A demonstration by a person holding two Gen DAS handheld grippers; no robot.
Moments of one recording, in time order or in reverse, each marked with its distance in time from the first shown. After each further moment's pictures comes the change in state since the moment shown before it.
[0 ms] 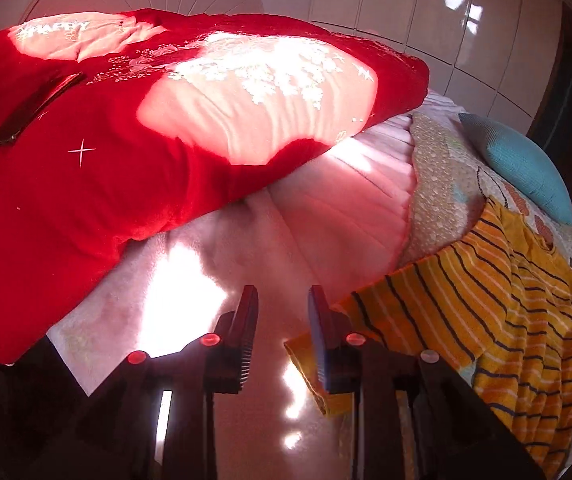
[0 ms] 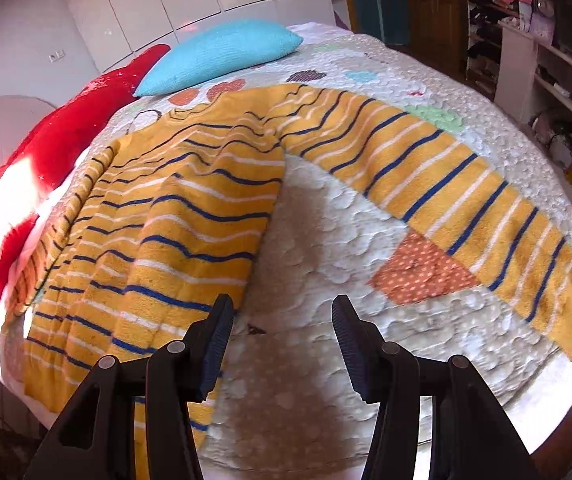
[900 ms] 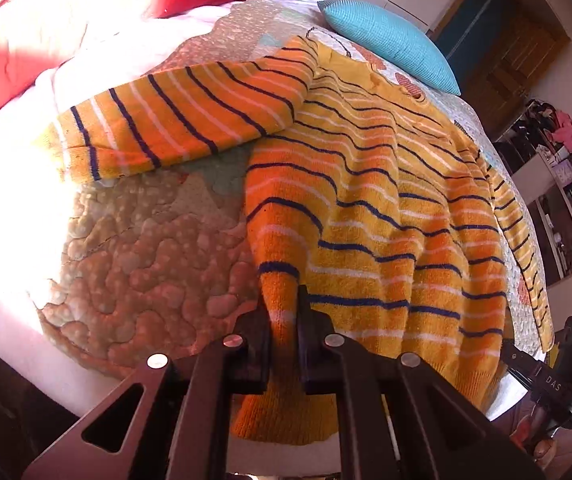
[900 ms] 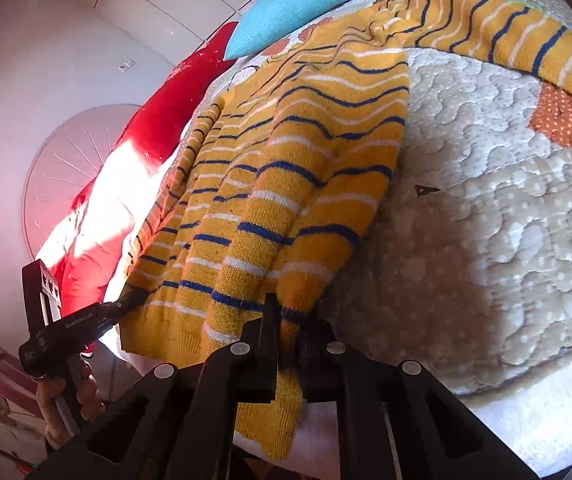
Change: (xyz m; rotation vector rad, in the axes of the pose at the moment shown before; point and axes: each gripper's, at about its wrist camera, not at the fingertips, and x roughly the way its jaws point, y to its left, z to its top) left arm -0.016 -0.161 -0.126 0.161 0.286 -0.336; right arm 0.014 0.024 -0.069 0.099 0.106 0.451
